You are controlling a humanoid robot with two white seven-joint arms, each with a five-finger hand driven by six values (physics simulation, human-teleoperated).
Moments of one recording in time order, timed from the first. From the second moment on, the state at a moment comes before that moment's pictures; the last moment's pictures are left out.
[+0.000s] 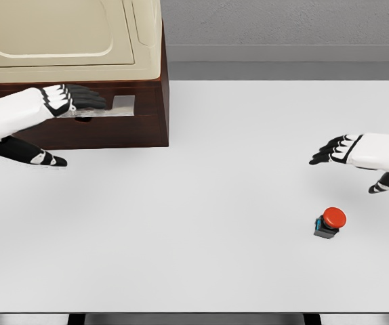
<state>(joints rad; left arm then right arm) -0.41 1.08 -0.39 -1.77 0.15 -0.61 -0.41 -0.44 -1.16 0.52 -1.63 0.14 -0.61 0.61</state>
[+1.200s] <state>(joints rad) -1.07 1.26 -1.19 -1.77 0.43 -0.59 -0.33 -0.36 -1.19 0.55 -1.66 0.17 -0.61 0.61</state>
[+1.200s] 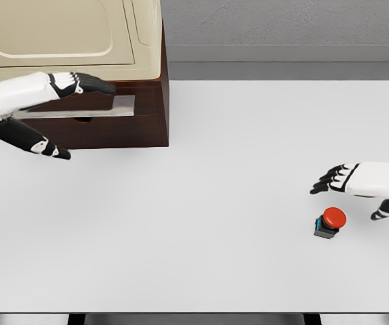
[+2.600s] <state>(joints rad) -0.93 1.14 -0.90 -1.66 0.50 -0.11 -0.61 -0.37 -1.20 0.57 -1.67 0.17 -0.61 0.61</state>
